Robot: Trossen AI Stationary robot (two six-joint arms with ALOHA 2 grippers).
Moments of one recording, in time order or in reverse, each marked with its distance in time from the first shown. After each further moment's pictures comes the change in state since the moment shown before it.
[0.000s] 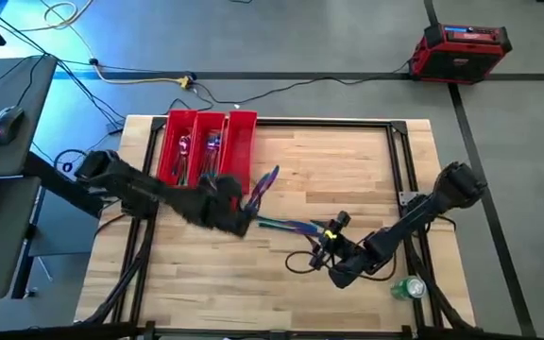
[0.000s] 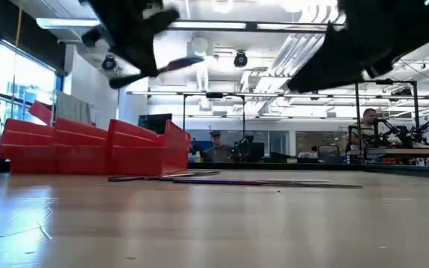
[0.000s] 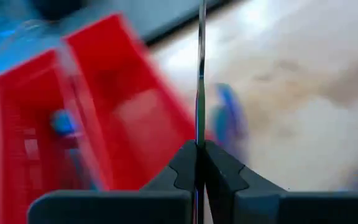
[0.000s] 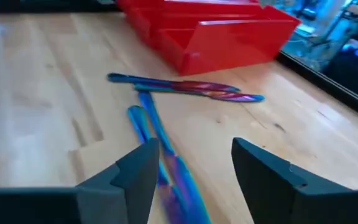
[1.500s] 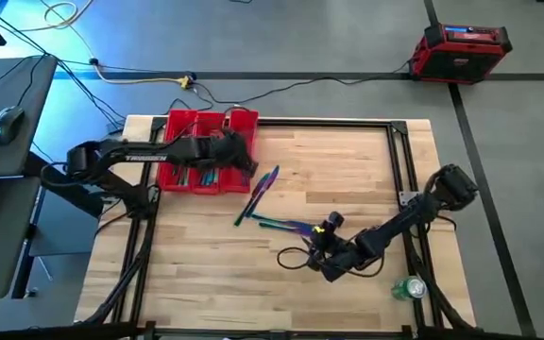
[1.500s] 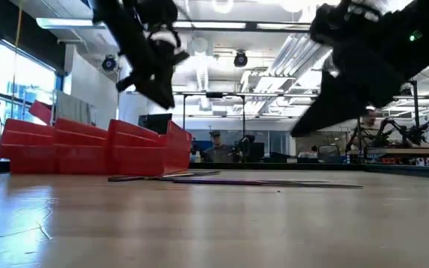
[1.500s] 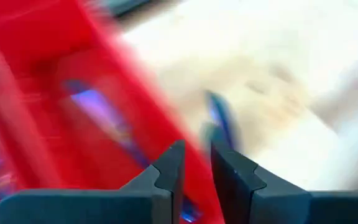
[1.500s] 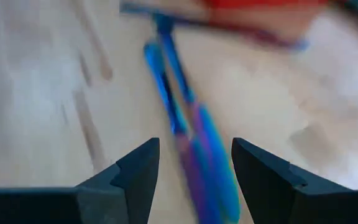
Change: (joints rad) left arm 0.397 -0.127 -0.171 0.480 0.593 0.521; right arm -0.079 0.049 0.003 -0.059 -0.325 -0.007
